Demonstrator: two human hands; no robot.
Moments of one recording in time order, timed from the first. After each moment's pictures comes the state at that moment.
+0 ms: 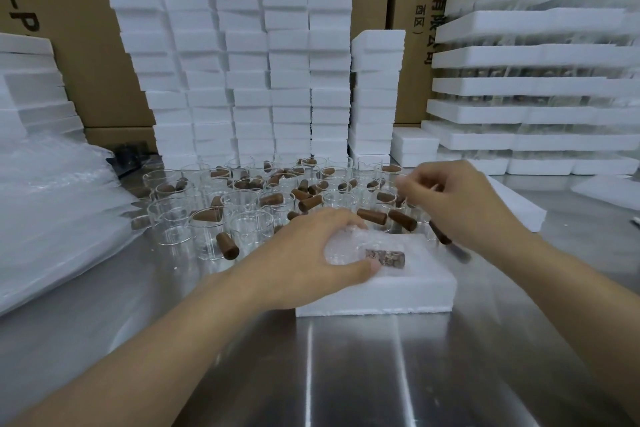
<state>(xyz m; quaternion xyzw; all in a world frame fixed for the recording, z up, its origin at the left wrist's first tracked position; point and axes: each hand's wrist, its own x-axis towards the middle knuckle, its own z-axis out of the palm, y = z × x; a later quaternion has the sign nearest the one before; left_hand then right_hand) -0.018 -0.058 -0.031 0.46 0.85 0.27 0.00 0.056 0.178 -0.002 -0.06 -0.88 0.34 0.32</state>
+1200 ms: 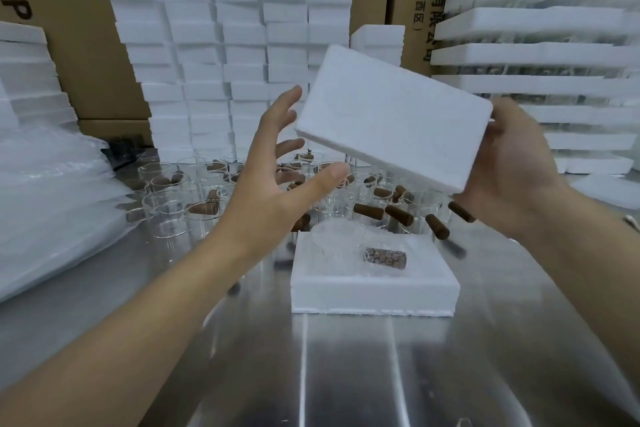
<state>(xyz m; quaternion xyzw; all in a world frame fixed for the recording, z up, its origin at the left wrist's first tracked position) -0.026 -0.067 -0.003 0.41 0.68 0.60 -0.12 0.079 0.175 0.046 0.01 -0.57 0.79 0.22</state>
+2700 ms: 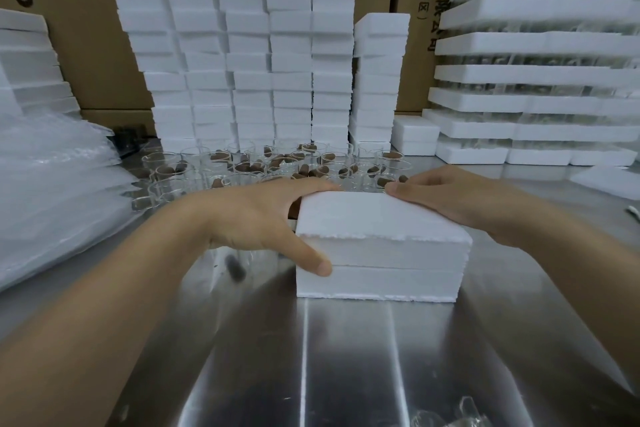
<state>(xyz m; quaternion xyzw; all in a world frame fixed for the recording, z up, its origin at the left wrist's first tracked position) -0.040 -0.095 0.014 0.47 0.82 0.28 0.19 0.065 0.180 0.007 -0.12 -0.92 0.37 0.04</state>
